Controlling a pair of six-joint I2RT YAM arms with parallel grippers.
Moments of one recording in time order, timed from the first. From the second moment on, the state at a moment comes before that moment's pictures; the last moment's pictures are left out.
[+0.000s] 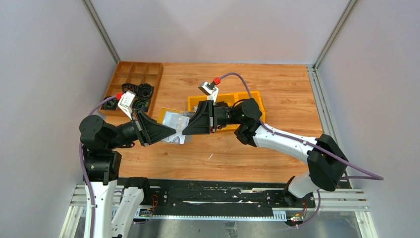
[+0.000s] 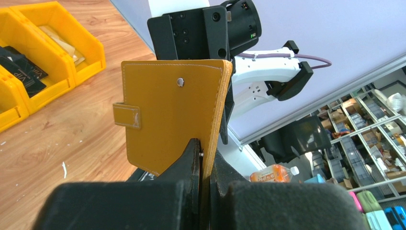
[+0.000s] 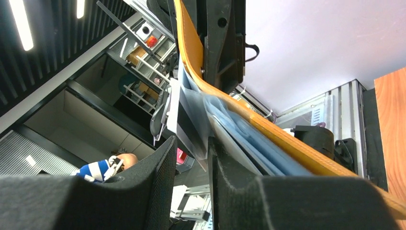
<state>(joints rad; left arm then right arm) 0.00 0.57 0.96 -0.31 1.16 -0.86 0.91 1.48 1.01 0.97 -0.86 1.28</state>
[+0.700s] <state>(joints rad) 0.00 0.63 1.13 -0.66 0.99 -0.50 0.76 1.31 0.86 0.83 -0.88 1.20</state>
